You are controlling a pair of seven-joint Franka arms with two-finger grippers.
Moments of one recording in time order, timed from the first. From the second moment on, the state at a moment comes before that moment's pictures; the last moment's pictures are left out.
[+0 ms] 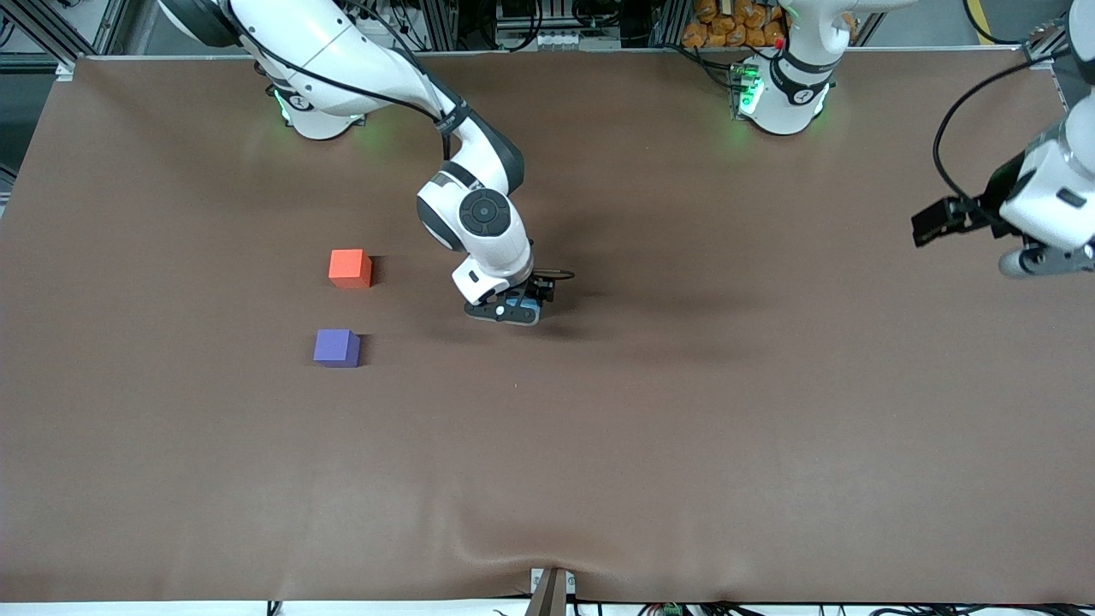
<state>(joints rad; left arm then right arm) -0.03 0.03 -0.05 -1.57 0.07 1.50 -0.14 0.49 0.65 0.28 -1.75 -0.16 2.42 1.00</state>
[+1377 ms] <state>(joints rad) 0.00 -0.02 -0.06 -1.55 0.01 1.51 -0.07 -0.02 0.29 0.31 -2.00 -0.08 2.11 0.22</state>
